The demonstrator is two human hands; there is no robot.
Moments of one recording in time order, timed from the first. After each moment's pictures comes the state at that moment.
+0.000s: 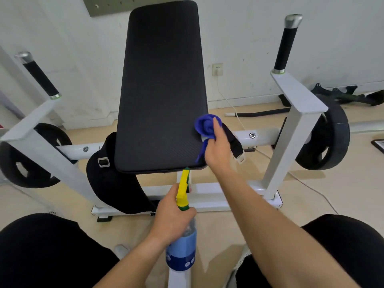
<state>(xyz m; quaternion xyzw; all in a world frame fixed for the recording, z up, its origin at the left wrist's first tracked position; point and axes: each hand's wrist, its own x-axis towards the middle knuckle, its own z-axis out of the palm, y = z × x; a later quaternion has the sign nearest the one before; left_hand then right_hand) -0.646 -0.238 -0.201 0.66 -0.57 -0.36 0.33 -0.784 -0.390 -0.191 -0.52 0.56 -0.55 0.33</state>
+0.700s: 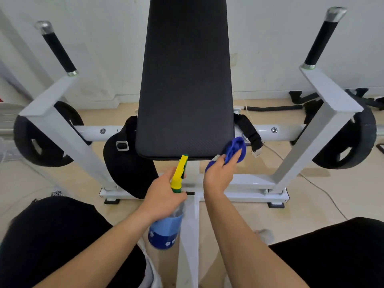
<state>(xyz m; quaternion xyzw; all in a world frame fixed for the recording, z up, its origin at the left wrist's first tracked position) -0.559 -0.253 -0.183 0.66 -0.62 -0.33 0.26 -0.692 -0.330 -0.233 -0.25 0.68 -0.61 0.33</state>
